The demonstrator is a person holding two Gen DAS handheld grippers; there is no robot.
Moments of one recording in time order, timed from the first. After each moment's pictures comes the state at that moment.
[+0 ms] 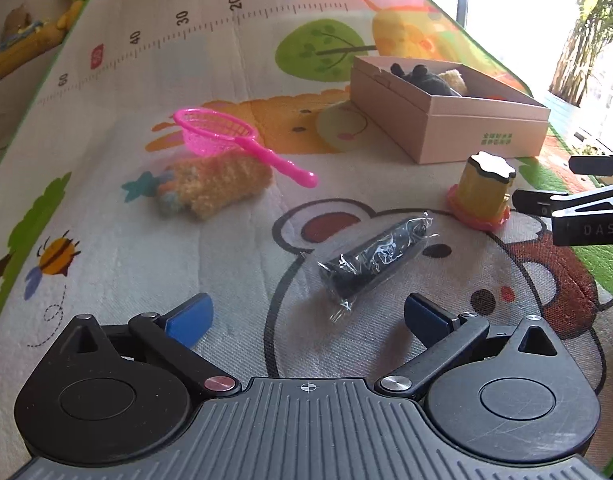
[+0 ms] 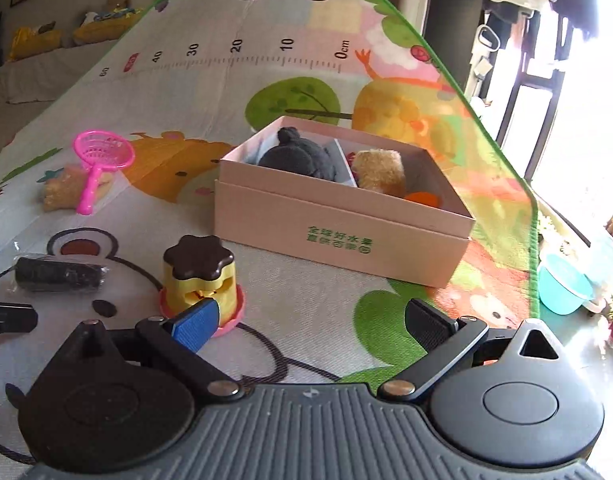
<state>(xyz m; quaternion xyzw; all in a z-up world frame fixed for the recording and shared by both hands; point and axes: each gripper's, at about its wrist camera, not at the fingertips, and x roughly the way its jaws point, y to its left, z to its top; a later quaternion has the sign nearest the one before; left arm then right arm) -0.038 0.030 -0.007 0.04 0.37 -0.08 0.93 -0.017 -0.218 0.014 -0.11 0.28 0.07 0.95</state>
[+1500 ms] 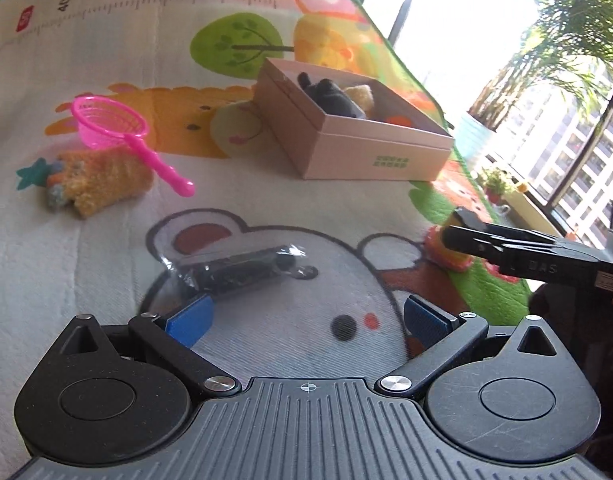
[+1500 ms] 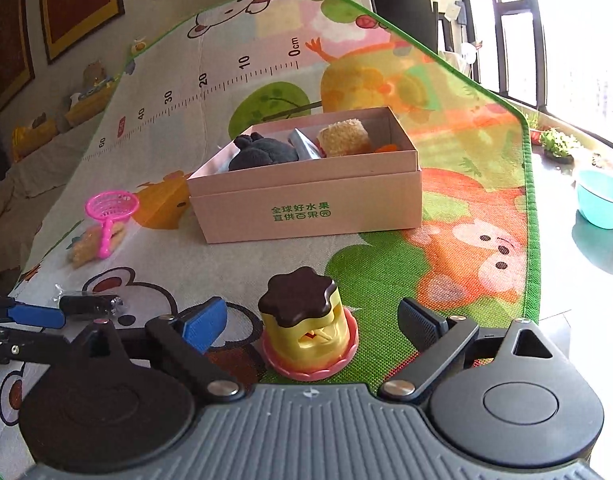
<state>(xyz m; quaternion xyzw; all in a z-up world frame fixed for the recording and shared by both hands) -0.025 0.016 0.010 -0.05 0.39 -0.18 0.90 -0.033 -0.285 0.008 0.06 0.30 0.12 0.94</state>
